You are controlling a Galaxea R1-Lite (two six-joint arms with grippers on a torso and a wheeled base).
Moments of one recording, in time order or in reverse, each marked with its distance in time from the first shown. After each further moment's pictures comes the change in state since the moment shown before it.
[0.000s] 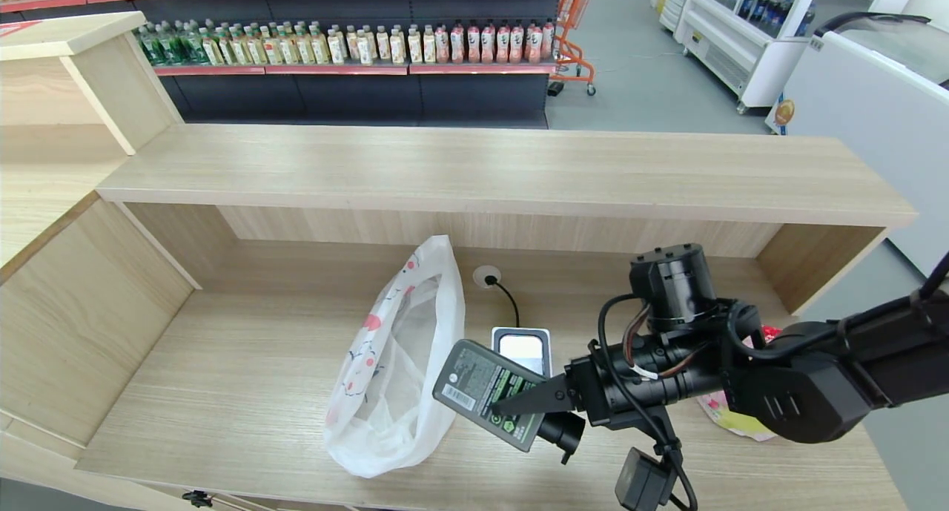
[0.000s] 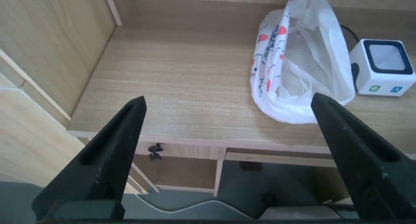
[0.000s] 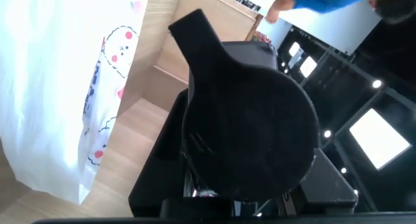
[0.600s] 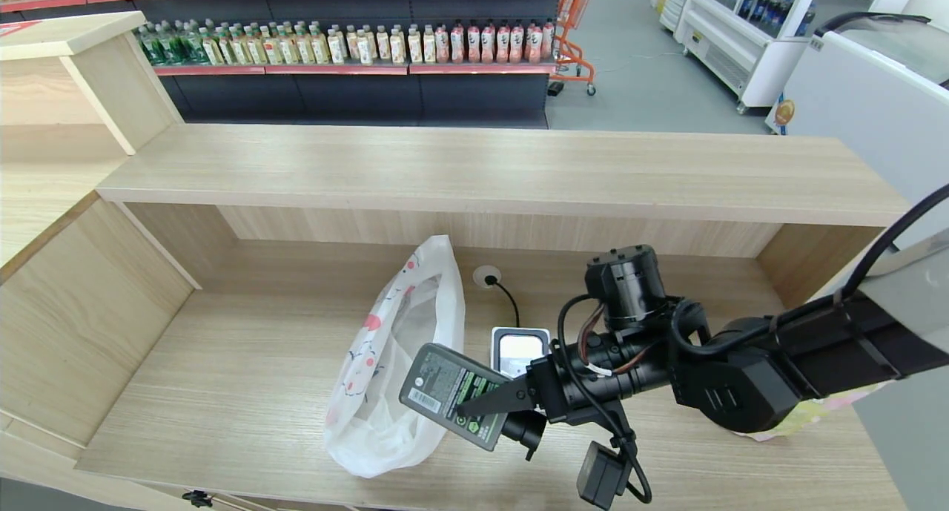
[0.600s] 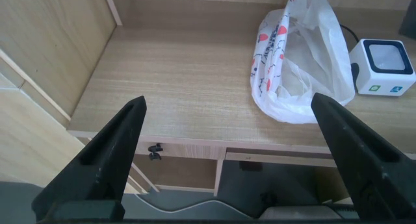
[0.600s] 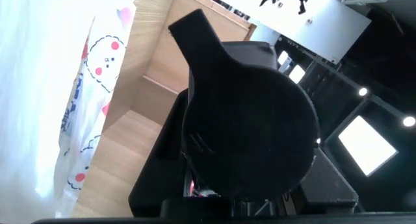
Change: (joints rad) left arm 0.000 0.000 0.000 0.000 0.000 0.000; right arm 0.057 0.099 -0.114 0.006 0.002 0.000
